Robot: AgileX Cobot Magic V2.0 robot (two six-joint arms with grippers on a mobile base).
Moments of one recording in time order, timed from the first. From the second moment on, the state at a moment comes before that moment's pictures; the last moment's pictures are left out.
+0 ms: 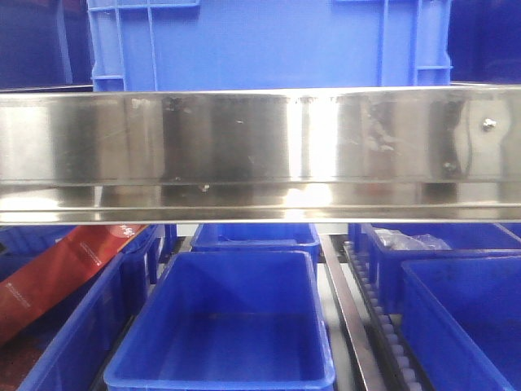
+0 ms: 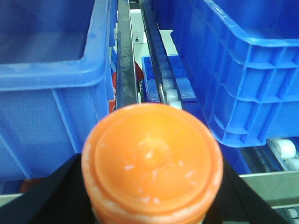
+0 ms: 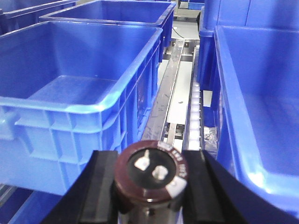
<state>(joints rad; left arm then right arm) -0.24 0.72 -0.99 0.08 0.82 -0.08 0.19 0.75 -1.00 0.11 0.61 -0.05</state>
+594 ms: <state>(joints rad) -0.24 0.72 -0.99 0.08 0.82 -0.08 0.19 0.75 -1.00 0.11 0.61 -0.05</state>
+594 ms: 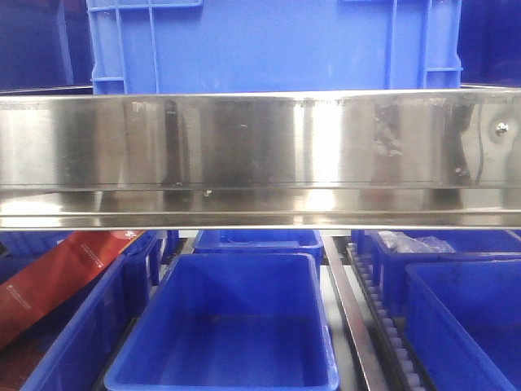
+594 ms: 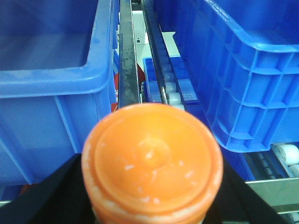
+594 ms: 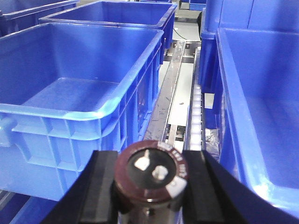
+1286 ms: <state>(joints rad) -0.24 0.72 -0.99 0.08 0.71 -0.08 0.19 0.75 -1.00 0.11 0.61 -0.05</state>
